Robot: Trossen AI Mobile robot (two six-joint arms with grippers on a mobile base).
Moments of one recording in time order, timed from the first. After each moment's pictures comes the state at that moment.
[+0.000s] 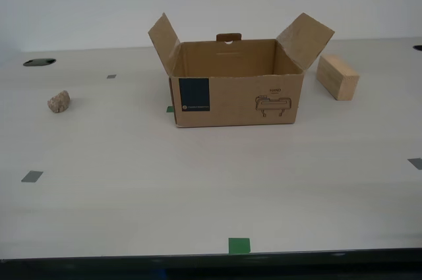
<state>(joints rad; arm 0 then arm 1) 0.02 1.40 1.47 -0.95 -0.23 -0.05 -0.01 1.26 1.32 -0.88 0.17 -0.07</state>
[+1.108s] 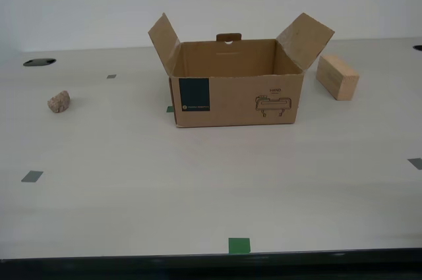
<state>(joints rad) 0.03 1.40 1.47 -0.84 -0.21 -0.05 -0.01 1.26 1.32 -0.88 0.17 -0.07</state>
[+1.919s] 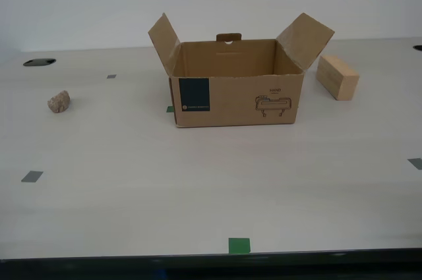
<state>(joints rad) 0.03 1.41 1.47 -0.84 -0.16 -0.03 -0.01 1.26 1.32 -0.88 0.17 -0.07</state>
